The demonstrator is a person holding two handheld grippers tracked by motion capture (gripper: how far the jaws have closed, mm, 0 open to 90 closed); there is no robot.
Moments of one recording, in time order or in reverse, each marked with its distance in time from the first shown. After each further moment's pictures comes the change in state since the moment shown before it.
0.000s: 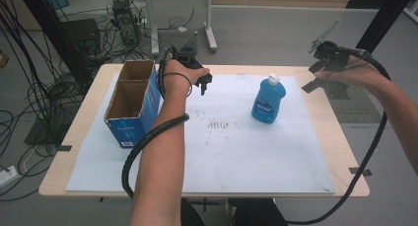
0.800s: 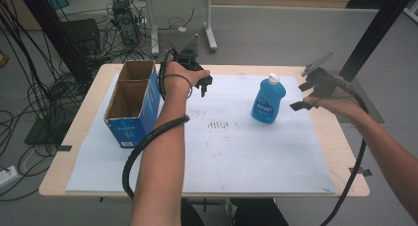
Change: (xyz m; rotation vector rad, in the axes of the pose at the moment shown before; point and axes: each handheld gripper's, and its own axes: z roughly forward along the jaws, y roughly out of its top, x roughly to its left) left arm 0.001 0.001 0.006 0.007 0.003 0.006; right arm 0.019 -0.037 0.068 -0.168 -0.029 0.044
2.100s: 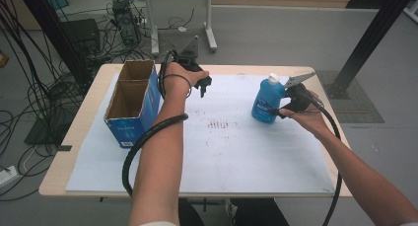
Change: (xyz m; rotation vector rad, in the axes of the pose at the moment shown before) left arm 0.002 0.008 0.009 0.012 0.002 0.013; right arm 0.012 -0.010 0.077 -0.215 -0.060 0.062
